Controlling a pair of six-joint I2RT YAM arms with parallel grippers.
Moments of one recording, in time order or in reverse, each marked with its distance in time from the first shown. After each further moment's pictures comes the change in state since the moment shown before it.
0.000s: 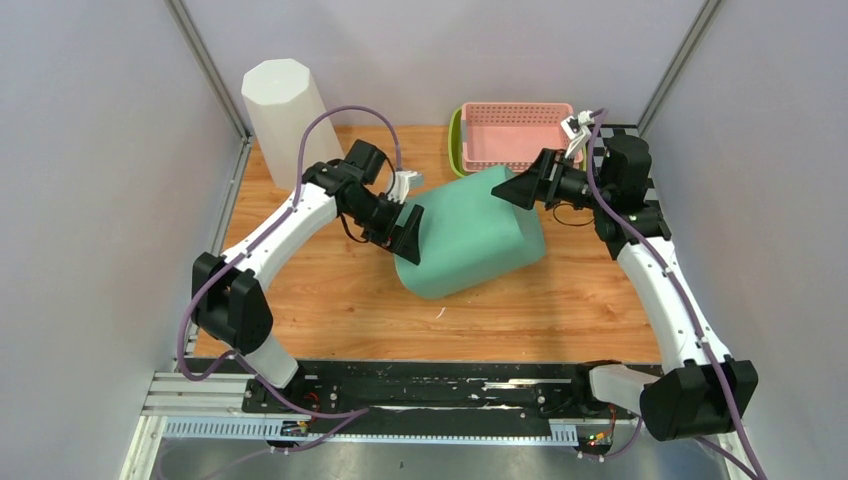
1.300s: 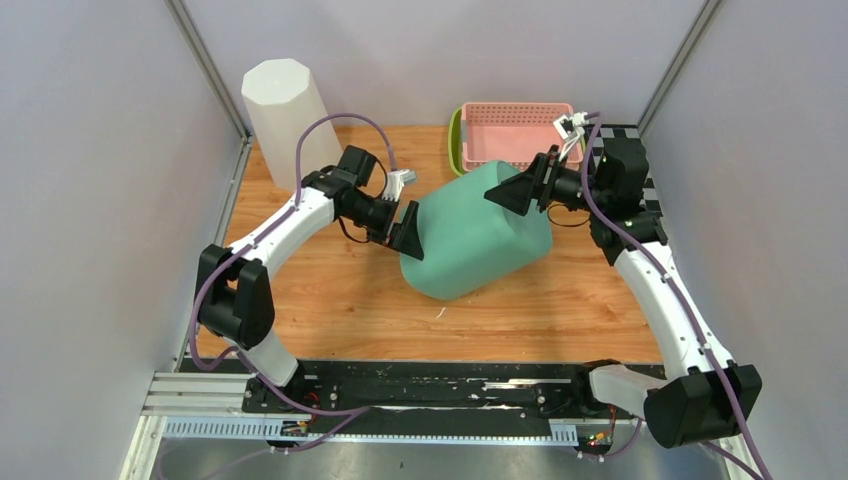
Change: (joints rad) left arm 0.071 0.026 -0.127 0.205 0.179 -0.036; right arm 0.055 -0.029 -0.010 0.082 -0.021 -0.025
